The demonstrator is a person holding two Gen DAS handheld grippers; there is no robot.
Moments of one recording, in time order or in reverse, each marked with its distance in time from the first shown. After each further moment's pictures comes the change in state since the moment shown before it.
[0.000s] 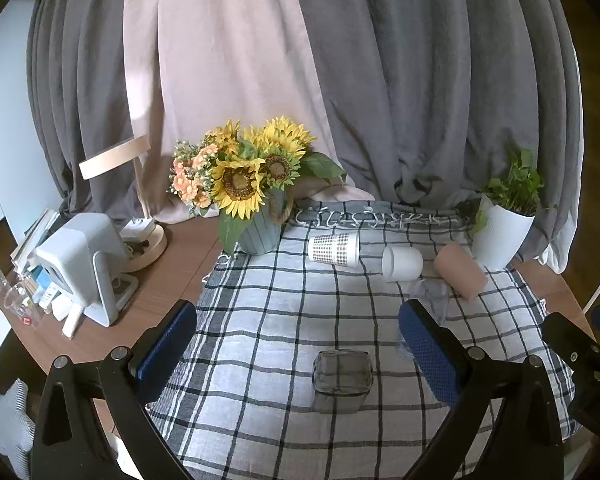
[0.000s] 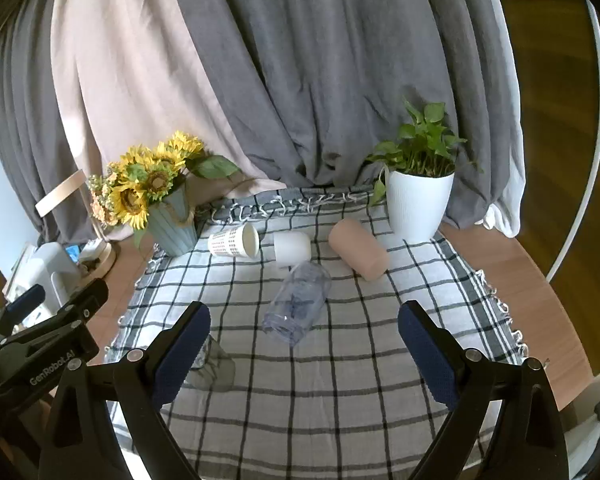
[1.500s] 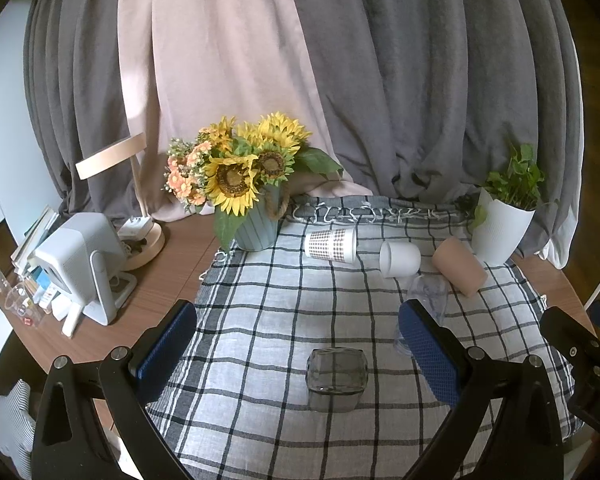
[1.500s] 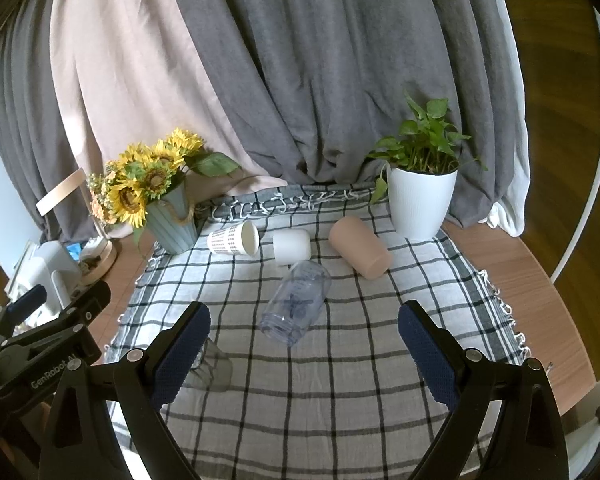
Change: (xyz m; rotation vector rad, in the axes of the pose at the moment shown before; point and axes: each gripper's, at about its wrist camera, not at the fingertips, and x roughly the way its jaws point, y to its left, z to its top) left arm 0.002 0.001 -0.004 0.014 0.011 -0.003; right arm 0.005 0.000 0.000 0.007 0.007 0.004
